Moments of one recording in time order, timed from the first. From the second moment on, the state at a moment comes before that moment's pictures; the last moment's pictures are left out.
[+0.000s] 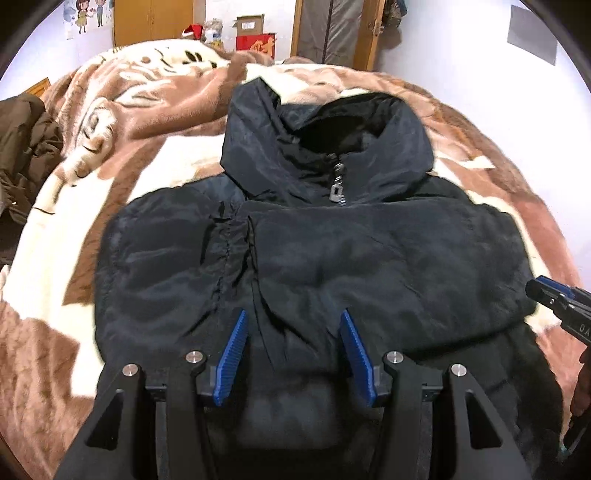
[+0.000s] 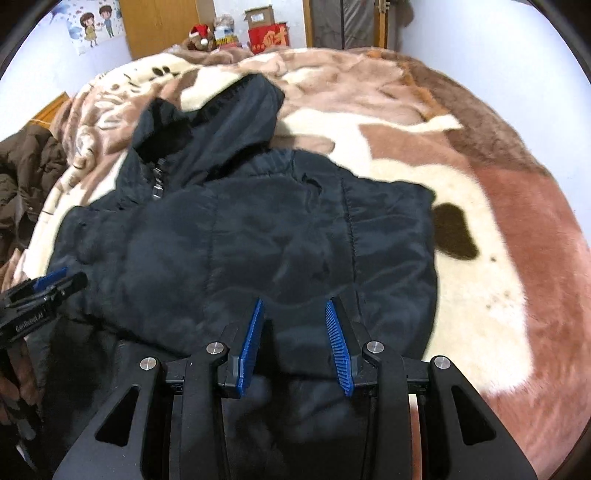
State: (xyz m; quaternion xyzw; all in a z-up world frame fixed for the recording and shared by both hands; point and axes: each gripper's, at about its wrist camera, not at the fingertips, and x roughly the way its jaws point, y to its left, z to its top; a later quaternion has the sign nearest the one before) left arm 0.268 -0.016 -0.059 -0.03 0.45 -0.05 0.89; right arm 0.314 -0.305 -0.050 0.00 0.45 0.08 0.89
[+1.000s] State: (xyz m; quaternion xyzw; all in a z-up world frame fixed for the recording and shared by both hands) left arm 0.091 0.012 0.031 -0.06 0.40 -0.07 0.91; right arm 0.146 -0.246 0.039 0.00 0.38 0.13 0.92
